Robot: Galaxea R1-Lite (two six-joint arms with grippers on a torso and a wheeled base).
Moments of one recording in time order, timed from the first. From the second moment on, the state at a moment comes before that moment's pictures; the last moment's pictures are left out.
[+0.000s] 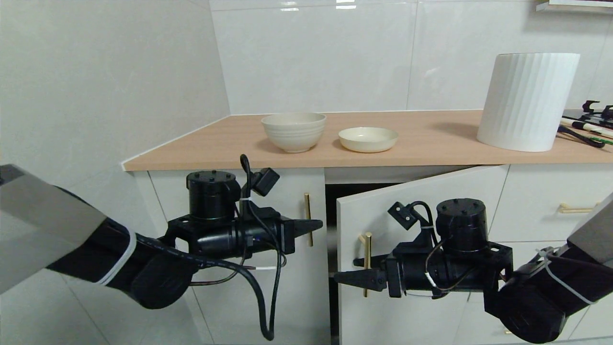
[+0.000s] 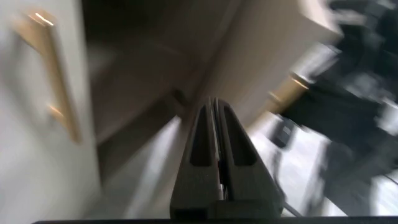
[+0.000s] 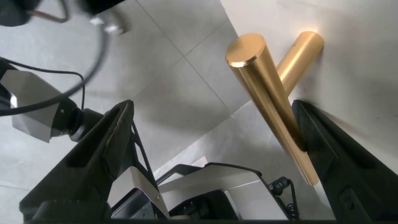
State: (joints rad) left arm -0.44 1.97 -0.80 -0.88 -0.60 -0.30; right arm 0.63 1.99 -0.68 -1.02 0.70 0.42
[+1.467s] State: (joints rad) left arm -0.56 2.19 -1.02 -0.94 -0.54 -0.30; right arm 0.58 2.03 -0.67 -1.14 0.69 0.39
